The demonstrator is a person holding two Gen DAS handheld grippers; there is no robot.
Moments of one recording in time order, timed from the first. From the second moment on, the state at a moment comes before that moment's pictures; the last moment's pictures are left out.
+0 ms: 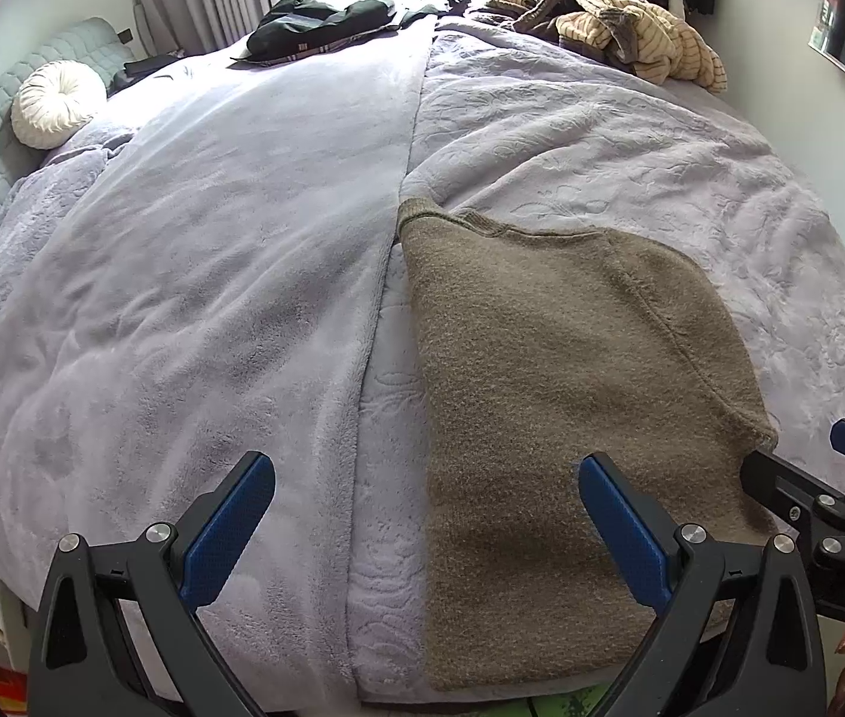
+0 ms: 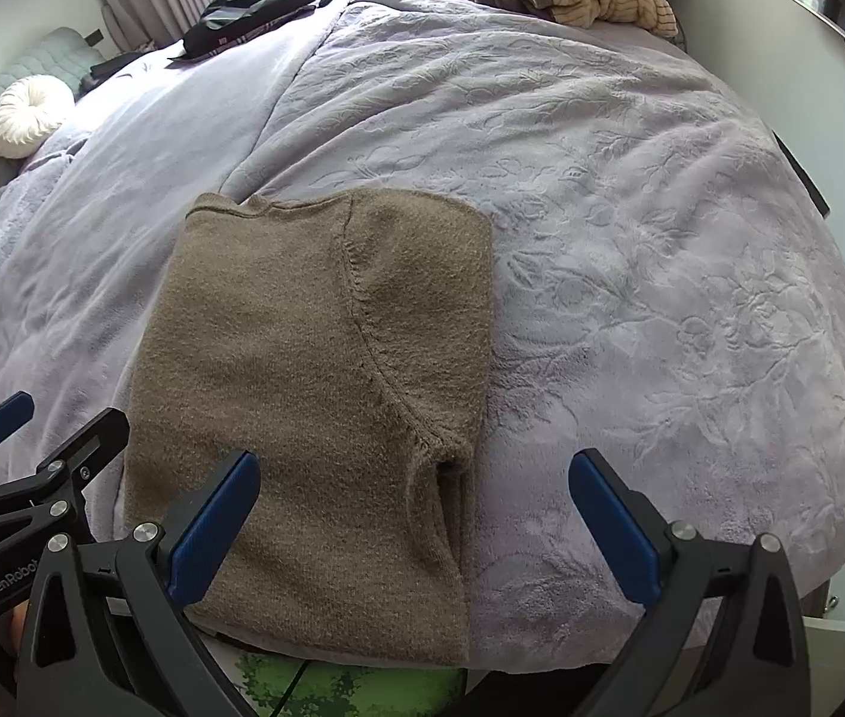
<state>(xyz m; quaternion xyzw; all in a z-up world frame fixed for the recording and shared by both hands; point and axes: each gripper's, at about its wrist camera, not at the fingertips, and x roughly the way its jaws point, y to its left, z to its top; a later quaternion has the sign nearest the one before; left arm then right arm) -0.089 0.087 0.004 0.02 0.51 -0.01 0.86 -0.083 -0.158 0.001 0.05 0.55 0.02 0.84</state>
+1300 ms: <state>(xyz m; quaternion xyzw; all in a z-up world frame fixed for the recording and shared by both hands) -0.095 0.086 0.002 0.02 0.51 -0.01 0.86 -0.083 -0.158 0.007 0.04 0.55 0.01 0.84</state>
